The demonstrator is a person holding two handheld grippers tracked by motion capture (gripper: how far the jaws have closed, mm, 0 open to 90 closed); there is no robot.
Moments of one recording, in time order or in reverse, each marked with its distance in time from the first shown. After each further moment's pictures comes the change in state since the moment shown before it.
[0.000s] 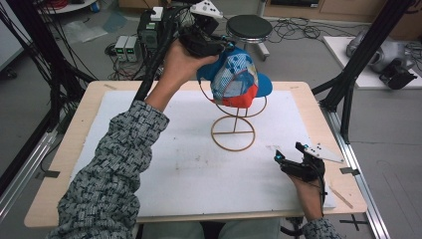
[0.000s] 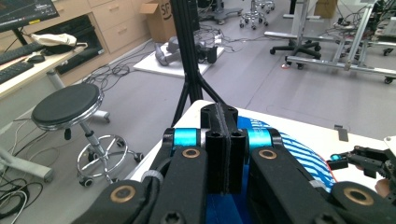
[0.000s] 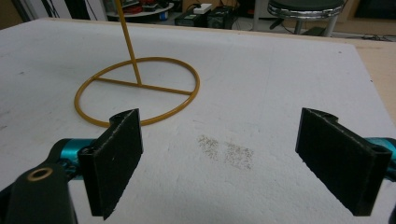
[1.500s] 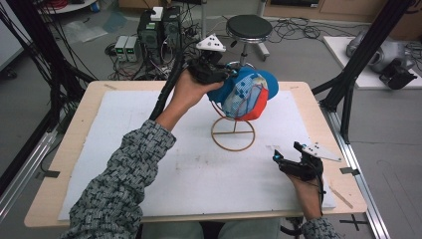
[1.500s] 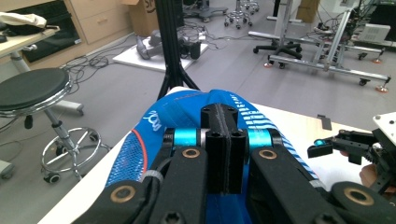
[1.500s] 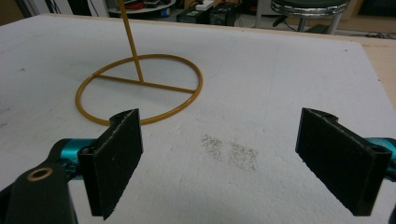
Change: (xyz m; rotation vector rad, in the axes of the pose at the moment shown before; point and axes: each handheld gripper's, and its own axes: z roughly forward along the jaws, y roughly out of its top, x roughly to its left) left arm -0.017 -0.059 0.035 -0.002 -0.070 -0.050; right arm 0.001 0.000 0.005 0.010 0.007 -0.014
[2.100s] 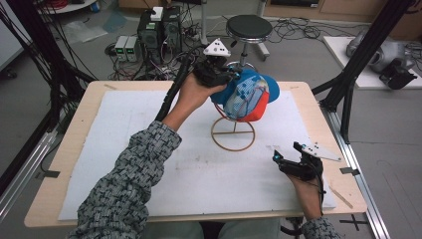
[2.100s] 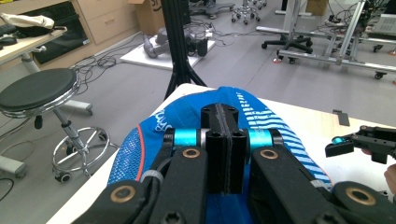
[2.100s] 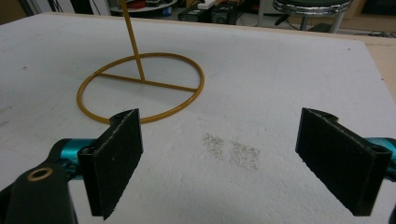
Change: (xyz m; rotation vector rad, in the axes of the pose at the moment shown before) left arm 0.004 -0.010 0.015 0.006 0.033 0.020; right arm 0.000 0.000 0.000 0.007 0.008 0.002
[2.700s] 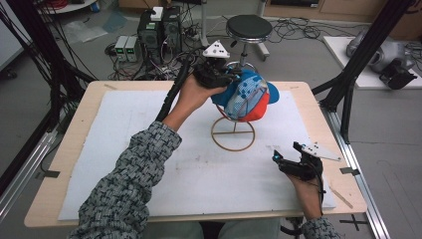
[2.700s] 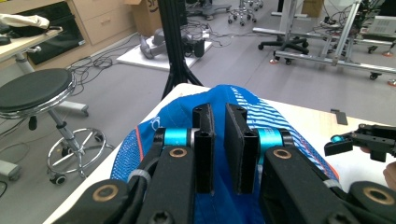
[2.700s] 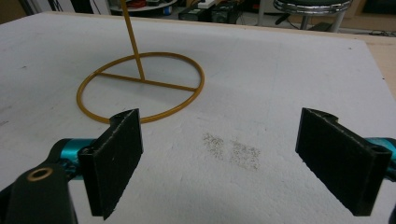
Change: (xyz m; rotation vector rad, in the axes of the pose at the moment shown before) left arm 0.002 -0.005 0.003 -0.005 -0.022 0.006; right arm 0.000 0.000 0.001 0.005 0.001 0.000
